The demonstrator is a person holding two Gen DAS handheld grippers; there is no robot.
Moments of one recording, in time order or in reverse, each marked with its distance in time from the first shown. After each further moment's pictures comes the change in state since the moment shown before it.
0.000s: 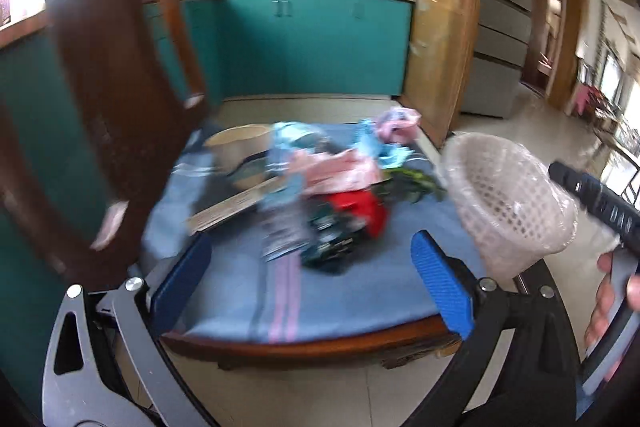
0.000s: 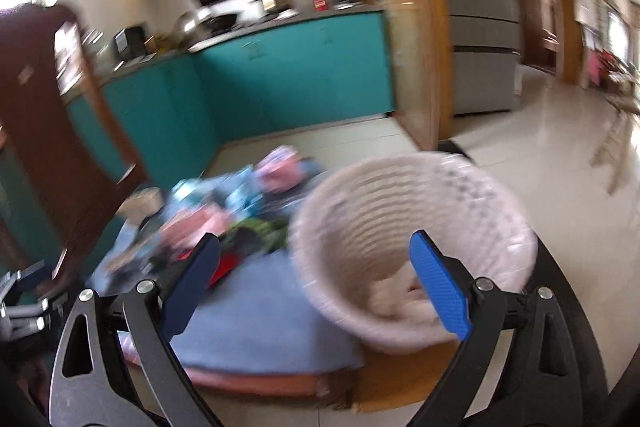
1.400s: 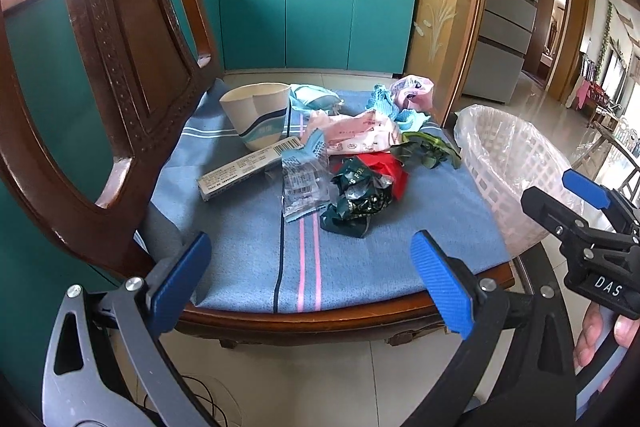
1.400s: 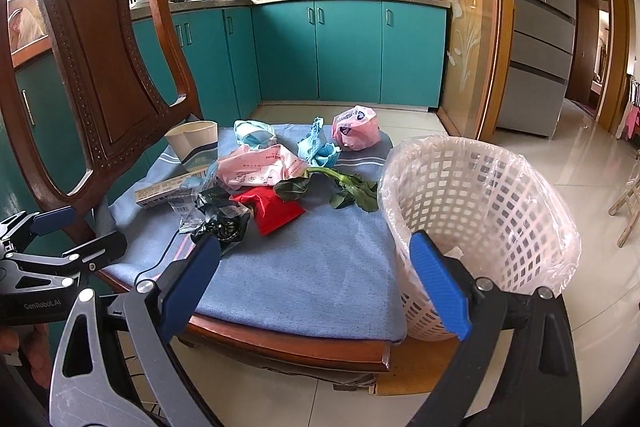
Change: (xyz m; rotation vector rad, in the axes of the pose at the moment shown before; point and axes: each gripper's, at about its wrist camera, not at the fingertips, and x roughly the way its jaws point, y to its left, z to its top) left arm 0.012 0.022 -0.024 -0.012 0.085 -0.022; right arm 0.012 0.061 -0.030 -0.178 0.076 0.066
